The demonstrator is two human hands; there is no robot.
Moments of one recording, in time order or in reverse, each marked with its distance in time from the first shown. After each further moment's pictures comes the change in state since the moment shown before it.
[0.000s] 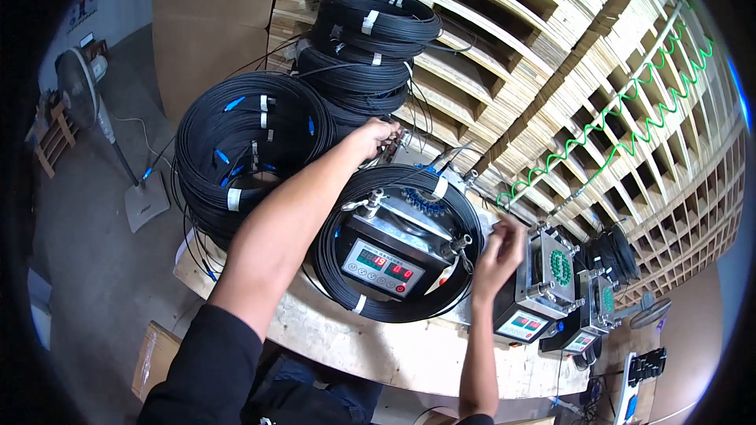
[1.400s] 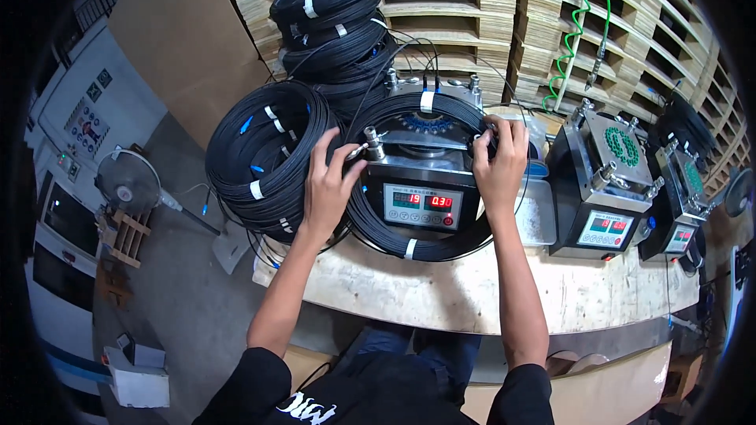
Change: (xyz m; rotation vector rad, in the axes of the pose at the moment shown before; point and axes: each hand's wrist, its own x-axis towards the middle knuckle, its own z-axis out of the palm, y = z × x) left_hand -0.281 -0.050 -0.019 1.211 0.367 1.195; right_hand -0.030 0.016 0.004 -0.193 0.074 -0.045
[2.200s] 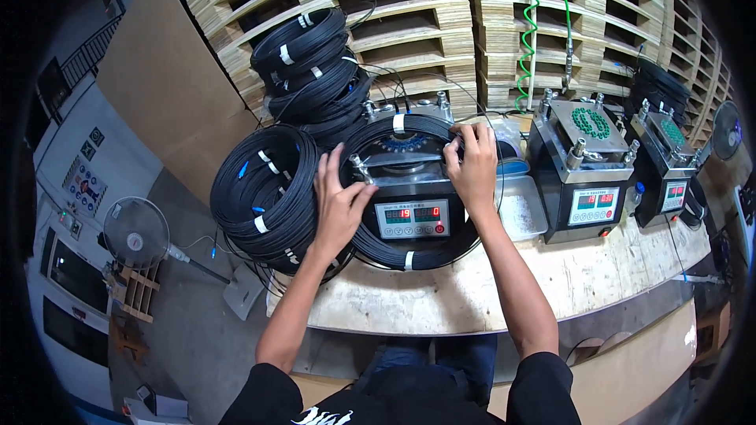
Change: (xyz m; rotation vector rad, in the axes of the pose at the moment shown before) left_hand 0.006 0.021 0.006 -0.117 -0.110 0.102; right_hand -0.002 -0.002 -0.003 -0.038 0.019 -0.013
